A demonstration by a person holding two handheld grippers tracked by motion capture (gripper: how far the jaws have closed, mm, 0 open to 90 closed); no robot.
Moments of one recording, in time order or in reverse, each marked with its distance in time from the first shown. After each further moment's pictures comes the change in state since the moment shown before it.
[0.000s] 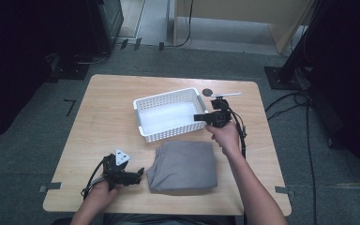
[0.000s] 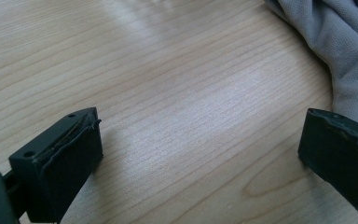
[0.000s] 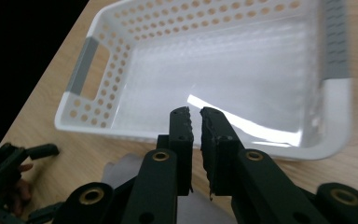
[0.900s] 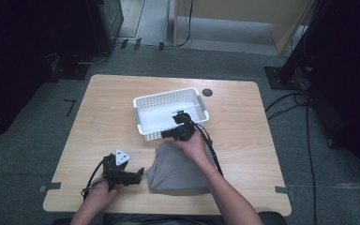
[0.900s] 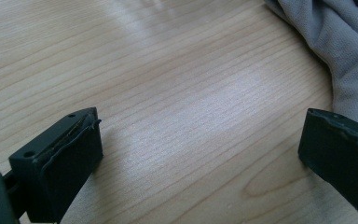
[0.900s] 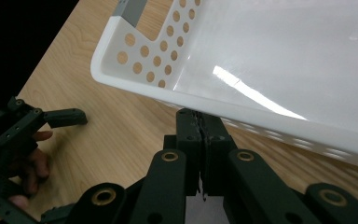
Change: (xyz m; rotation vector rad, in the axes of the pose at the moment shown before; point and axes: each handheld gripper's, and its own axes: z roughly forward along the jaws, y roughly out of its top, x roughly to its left) left arm 0.000 0.000 0.000 -0.001 0.000 -0.001; right arm 0.060 -0.028 0.096 0.150 0.123 -0.109
